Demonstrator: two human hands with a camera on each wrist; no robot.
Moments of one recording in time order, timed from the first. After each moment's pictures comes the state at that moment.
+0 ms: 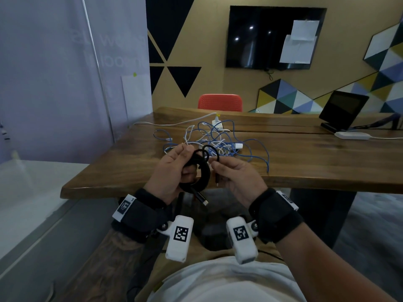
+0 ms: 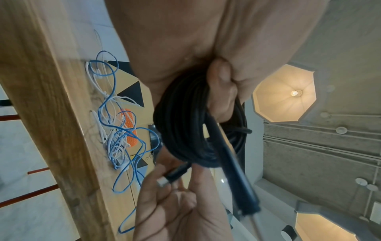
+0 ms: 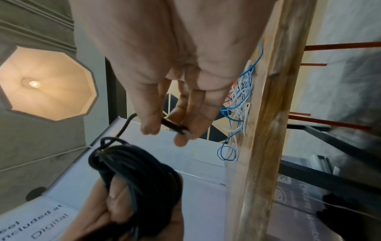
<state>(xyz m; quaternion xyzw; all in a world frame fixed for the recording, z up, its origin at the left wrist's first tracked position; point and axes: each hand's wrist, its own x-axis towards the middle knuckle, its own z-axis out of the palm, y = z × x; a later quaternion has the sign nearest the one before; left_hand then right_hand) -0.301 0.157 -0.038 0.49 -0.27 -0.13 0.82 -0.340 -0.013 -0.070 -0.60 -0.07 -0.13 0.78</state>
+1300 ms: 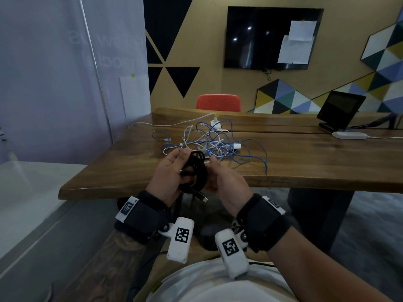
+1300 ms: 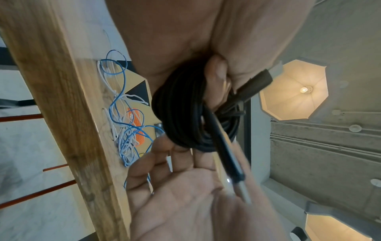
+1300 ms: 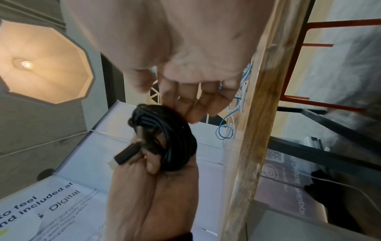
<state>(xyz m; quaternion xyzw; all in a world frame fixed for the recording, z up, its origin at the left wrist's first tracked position) -0.298 0.152 -0.049 0.53 -0.22 -0.10 0.81 -0.344 0.017 -0.071 -0.61 0.00 -0.08 0.78</state>
